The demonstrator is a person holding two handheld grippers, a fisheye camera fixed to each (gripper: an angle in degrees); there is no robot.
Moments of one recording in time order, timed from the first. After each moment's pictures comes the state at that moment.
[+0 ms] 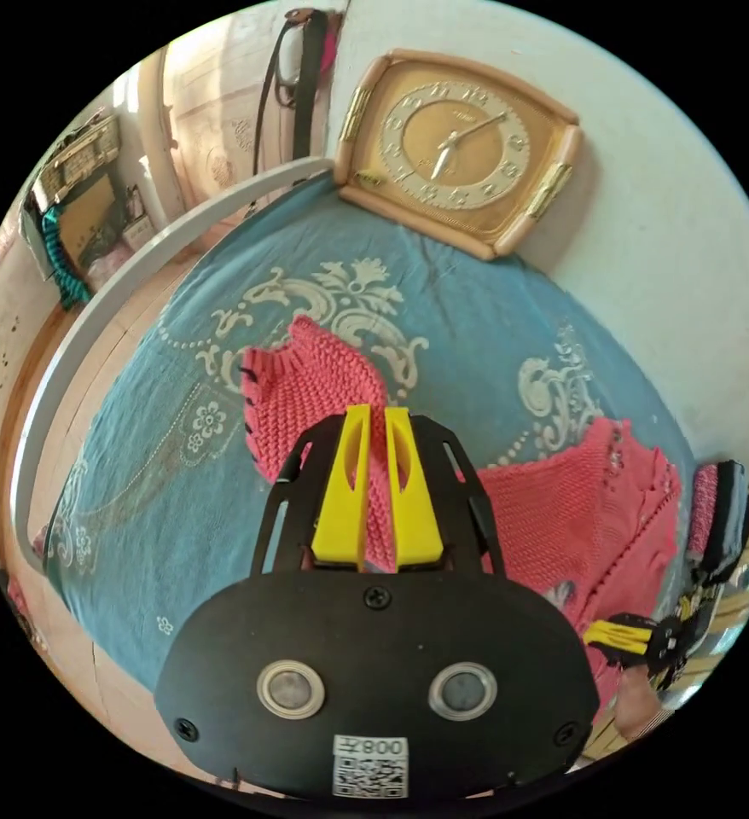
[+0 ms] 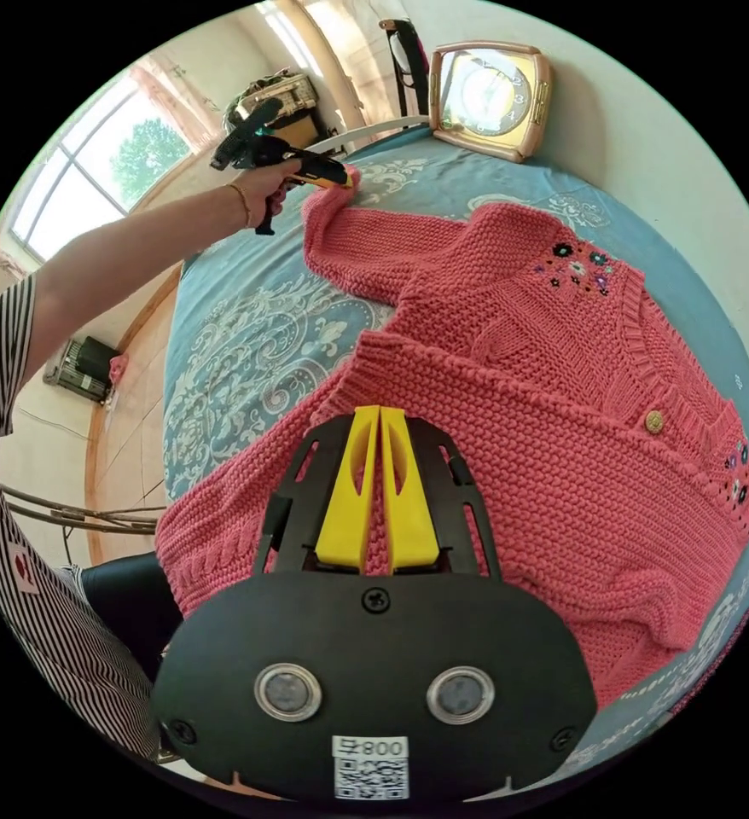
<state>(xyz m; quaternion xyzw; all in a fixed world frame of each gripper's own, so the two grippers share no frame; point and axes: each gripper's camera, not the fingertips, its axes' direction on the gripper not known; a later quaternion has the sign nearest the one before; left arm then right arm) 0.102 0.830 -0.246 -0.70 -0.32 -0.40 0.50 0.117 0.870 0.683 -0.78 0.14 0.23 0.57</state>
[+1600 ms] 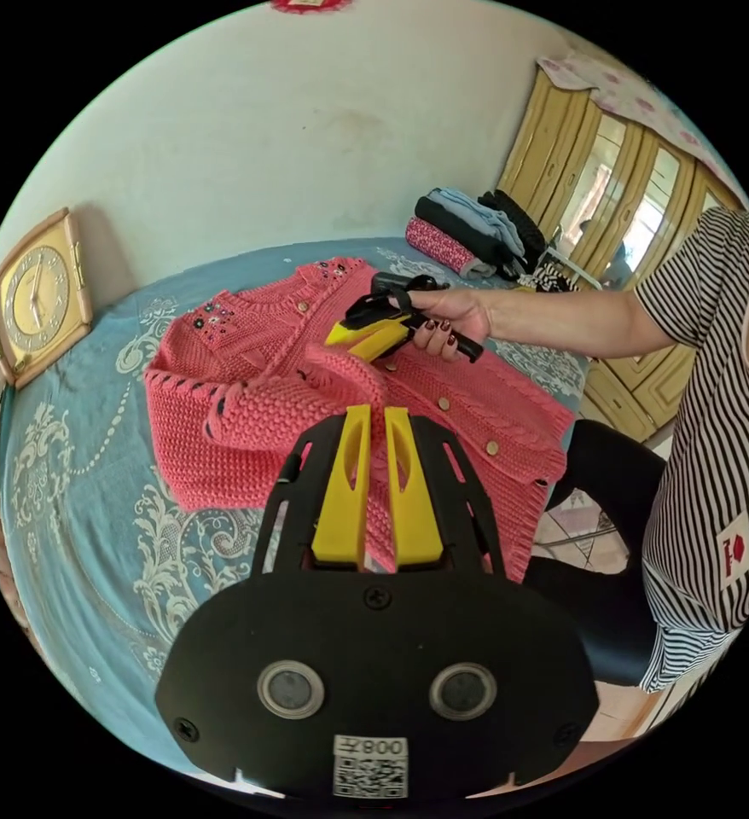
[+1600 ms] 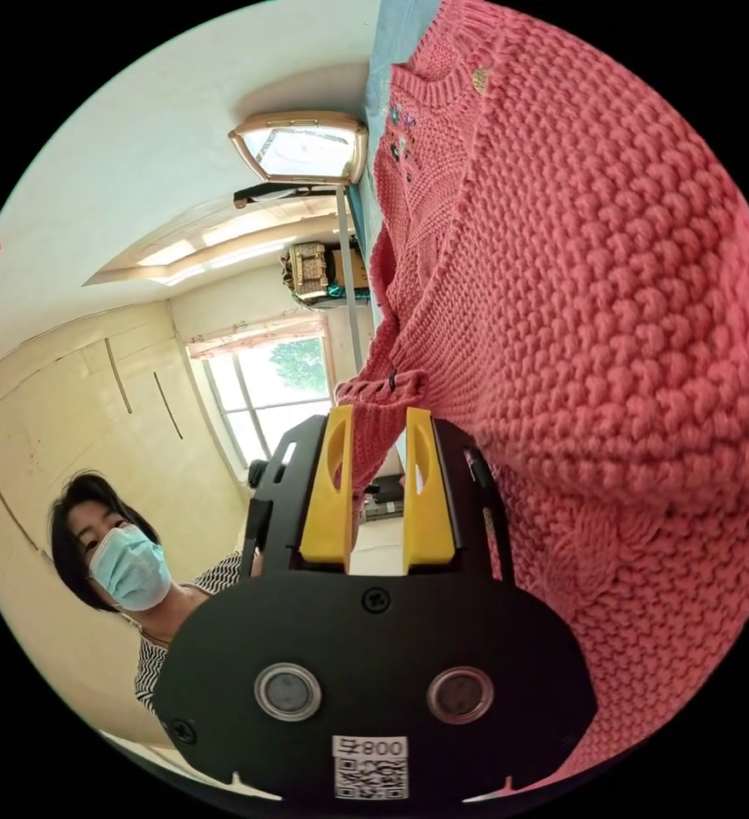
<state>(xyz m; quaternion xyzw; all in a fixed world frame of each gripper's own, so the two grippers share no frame) 0.405 0.658 -0.141 -0.66 0.16 -0.29 0.67 0.324 0.801 0.348 -0.42 0.09 0.75 0.50</state>
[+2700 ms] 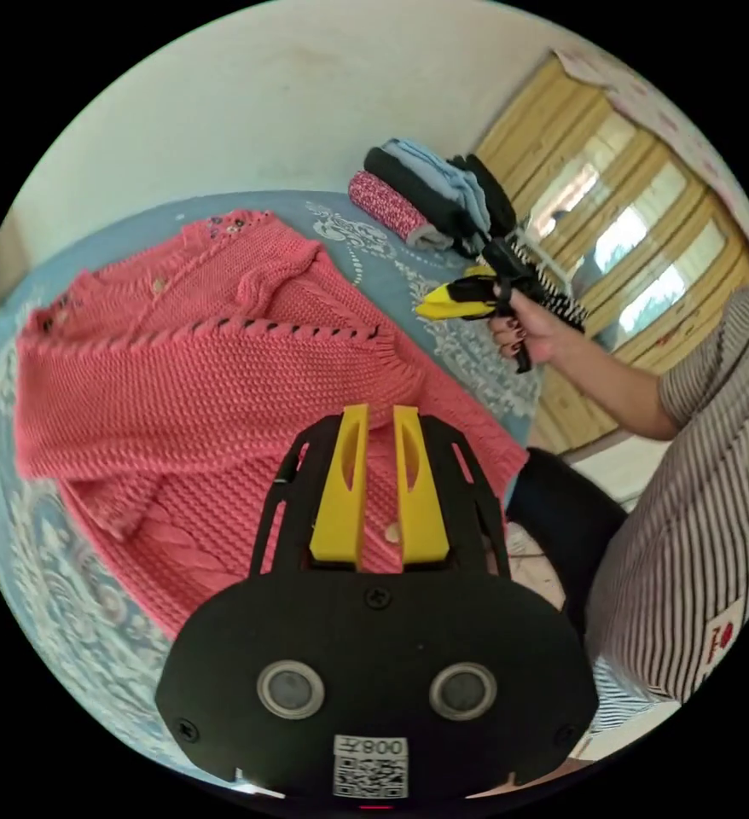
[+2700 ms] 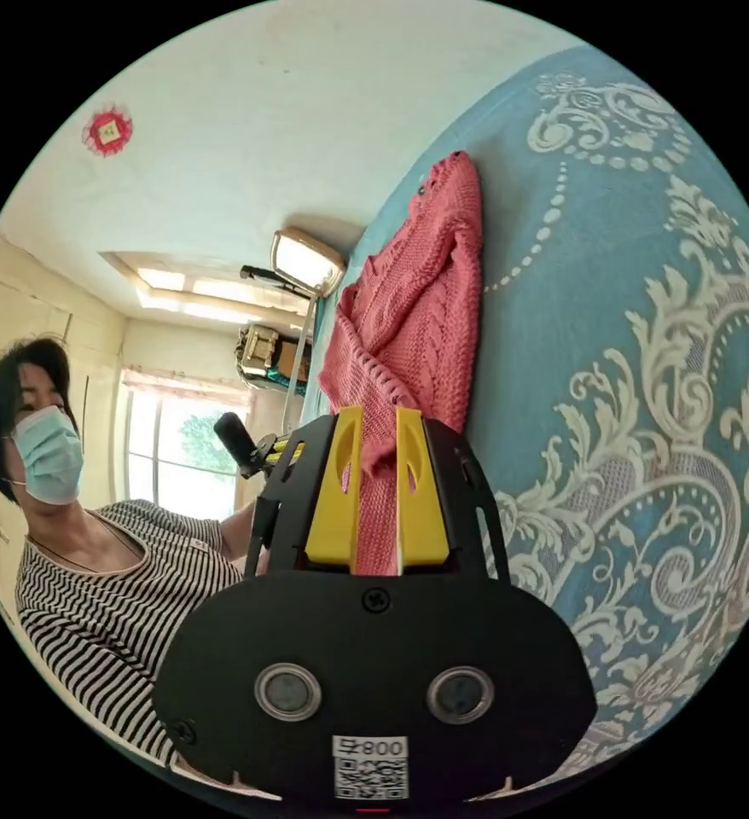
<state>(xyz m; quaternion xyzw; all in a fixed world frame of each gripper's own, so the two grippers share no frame) 0.500 0.719 0.035 -0.65 0.22 -0.43 0.58 0.186 0.537 0.202 -0.45 0.30 0.56 0.63</state>
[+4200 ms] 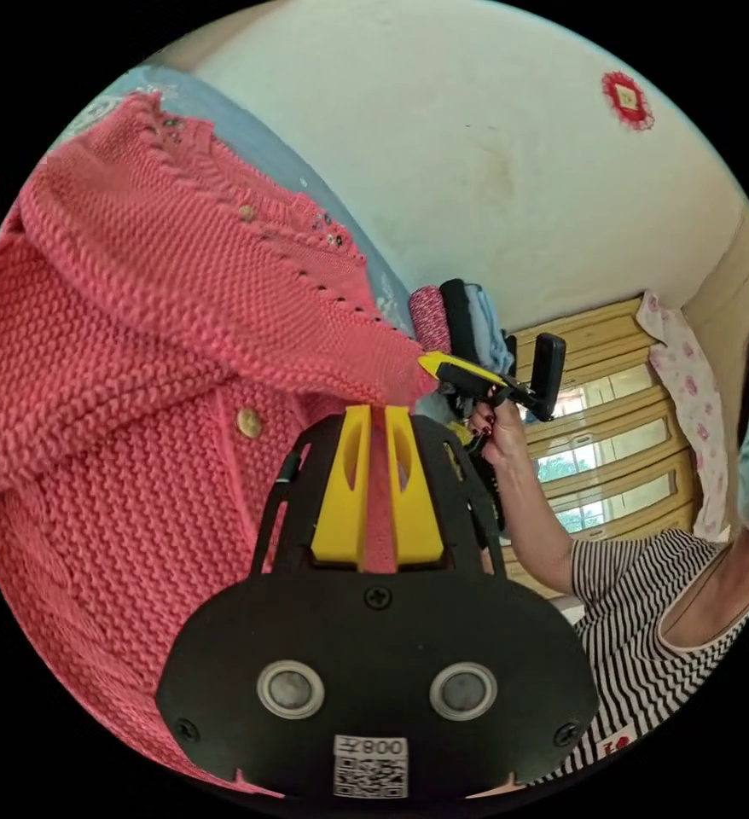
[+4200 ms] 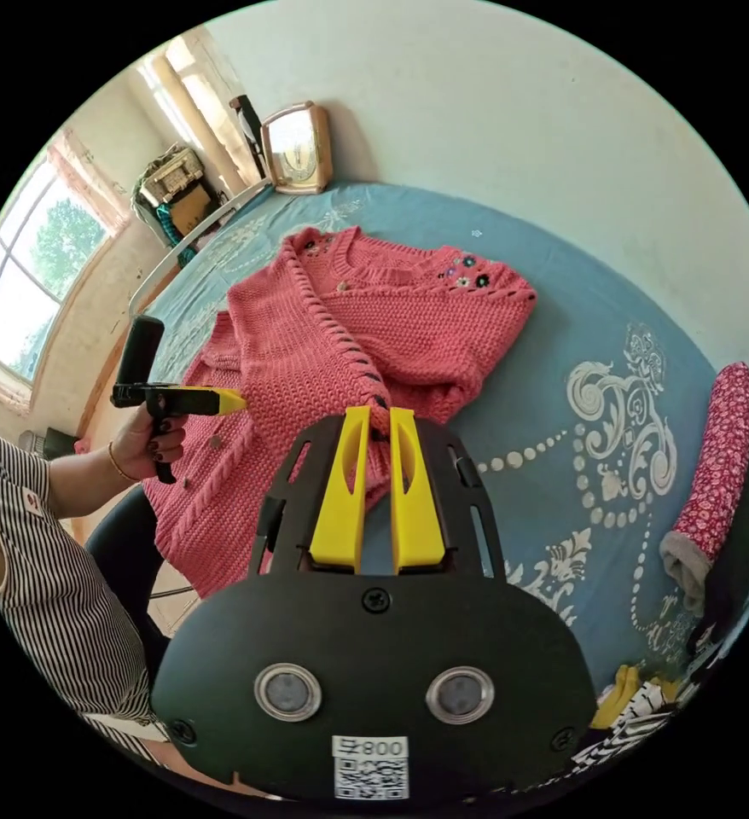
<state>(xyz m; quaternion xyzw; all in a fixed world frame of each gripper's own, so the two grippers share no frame) 0.456 0.838 0.052 -0.54 0.06 -0.68 0.50 0.195 0.505 0.379 -0.74 0.31 0.25 0.55</state>
